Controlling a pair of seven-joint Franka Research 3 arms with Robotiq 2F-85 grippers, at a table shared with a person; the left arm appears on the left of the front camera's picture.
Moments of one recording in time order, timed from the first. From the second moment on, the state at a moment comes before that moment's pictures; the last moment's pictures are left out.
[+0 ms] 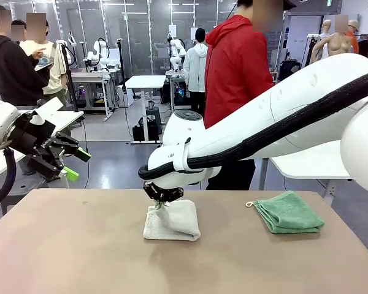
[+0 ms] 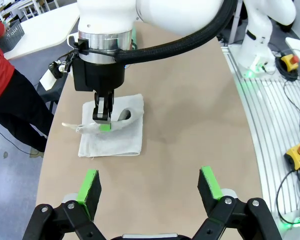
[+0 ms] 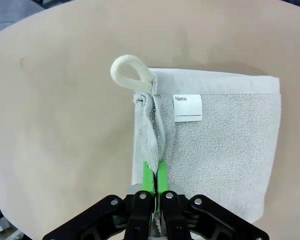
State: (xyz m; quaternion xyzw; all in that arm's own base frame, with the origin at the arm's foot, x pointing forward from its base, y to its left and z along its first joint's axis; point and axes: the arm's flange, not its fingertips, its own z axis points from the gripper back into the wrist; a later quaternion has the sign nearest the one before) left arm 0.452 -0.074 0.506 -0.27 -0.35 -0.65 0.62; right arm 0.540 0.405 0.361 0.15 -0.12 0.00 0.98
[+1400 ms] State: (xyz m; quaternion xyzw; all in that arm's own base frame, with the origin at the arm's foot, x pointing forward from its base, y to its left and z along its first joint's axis) left arm 0.452 -0.073 0.506 -0.27 -0.35 -0.65 0.62; right arm 0.541 0.358 0.376 0.15 -0.11 -0.03 0.98
